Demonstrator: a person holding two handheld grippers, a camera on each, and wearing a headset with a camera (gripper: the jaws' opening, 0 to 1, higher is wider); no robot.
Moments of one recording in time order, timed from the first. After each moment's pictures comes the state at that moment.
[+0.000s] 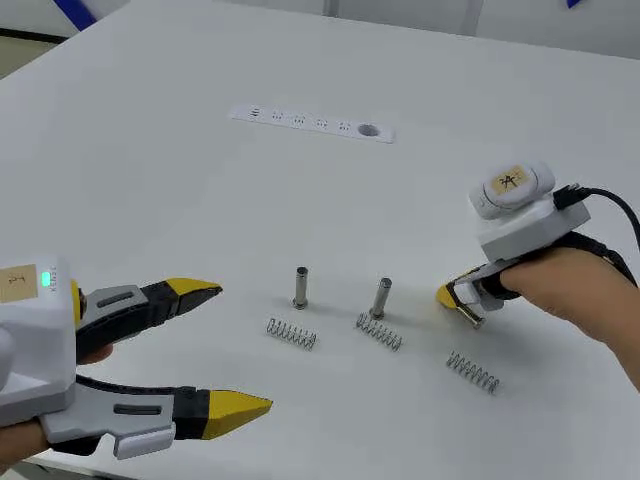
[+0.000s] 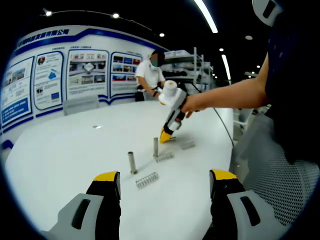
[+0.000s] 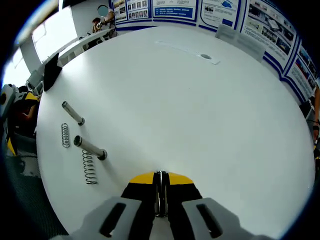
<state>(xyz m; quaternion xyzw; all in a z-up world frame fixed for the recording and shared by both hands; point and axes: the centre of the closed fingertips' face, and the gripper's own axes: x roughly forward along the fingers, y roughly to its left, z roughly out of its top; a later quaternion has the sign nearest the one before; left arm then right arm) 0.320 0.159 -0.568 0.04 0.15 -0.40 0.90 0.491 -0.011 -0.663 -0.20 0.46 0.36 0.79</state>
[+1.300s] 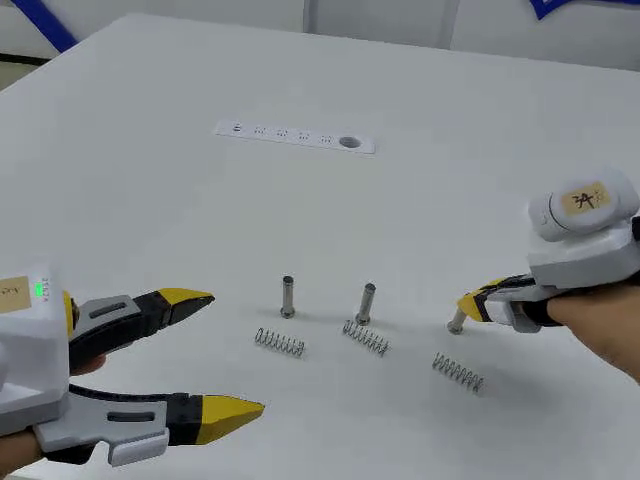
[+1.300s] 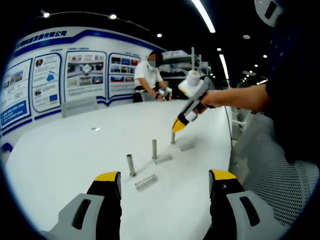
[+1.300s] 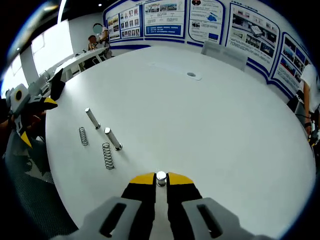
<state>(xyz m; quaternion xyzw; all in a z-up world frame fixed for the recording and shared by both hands) 0.320 0.156 -0.565 0.04 0.15 -0.41 0.90 0.457 -0.039 -0.616 -0.17 0.39 0.34 0.84</state>
